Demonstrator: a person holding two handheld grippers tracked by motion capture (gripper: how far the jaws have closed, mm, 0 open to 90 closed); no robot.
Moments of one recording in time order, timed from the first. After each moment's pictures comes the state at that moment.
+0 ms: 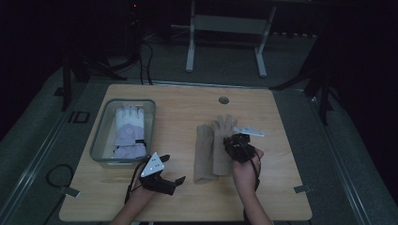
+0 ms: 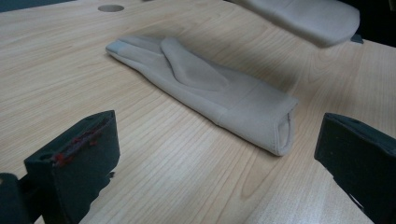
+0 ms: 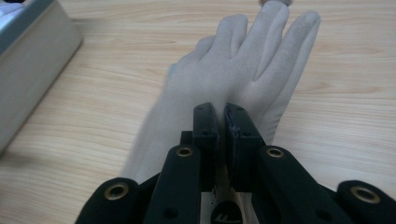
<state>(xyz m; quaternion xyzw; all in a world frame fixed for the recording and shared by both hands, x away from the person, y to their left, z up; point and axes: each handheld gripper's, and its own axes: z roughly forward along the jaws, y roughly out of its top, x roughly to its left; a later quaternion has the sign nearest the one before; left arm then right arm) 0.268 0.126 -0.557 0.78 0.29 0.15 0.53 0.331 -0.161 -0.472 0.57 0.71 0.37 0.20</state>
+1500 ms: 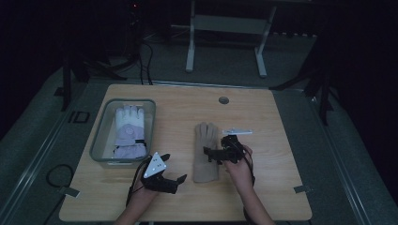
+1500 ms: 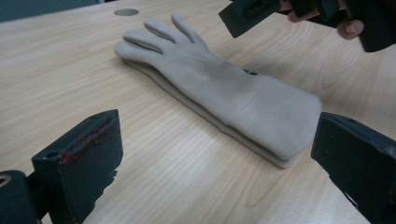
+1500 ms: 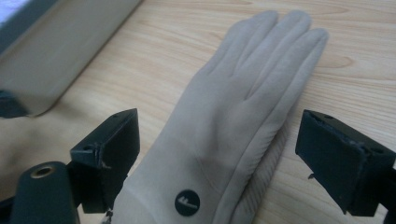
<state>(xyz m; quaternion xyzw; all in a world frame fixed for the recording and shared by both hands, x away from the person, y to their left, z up) 0.264 0.117 -0.551 0.78 0.32 0.16 0.52 0.355 -0.157 -0.508 0.48 0.78 0.40 0.09</state>
